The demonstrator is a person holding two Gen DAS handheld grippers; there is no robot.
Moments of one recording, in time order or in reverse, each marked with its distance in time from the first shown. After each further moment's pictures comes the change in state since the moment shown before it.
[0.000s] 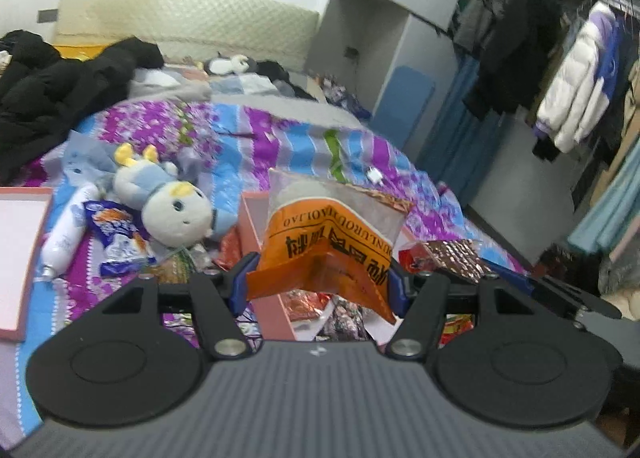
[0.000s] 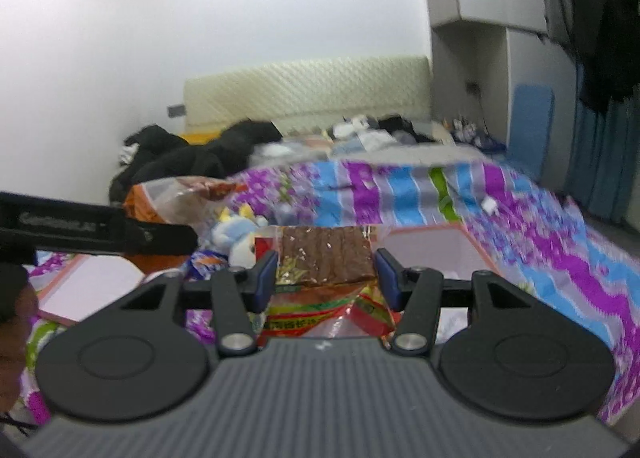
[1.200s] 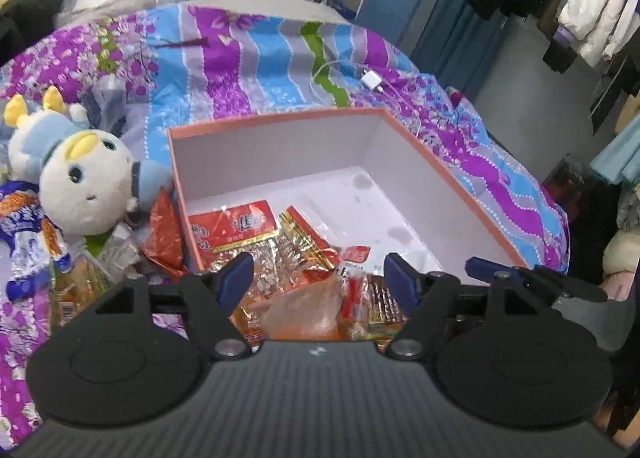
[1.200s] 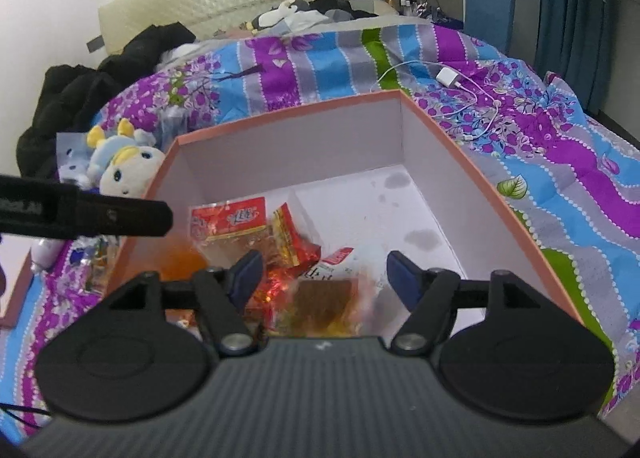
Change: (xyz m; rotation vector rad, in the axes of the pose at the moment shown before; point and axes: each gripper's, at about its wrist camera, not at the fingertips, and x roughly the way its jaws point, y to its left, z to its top) left arm 0.256 0.009 0.021 0.074 0.282 -0.043; right arm 0.168 -0.102 -0.042 0.134 0.290 -0.119
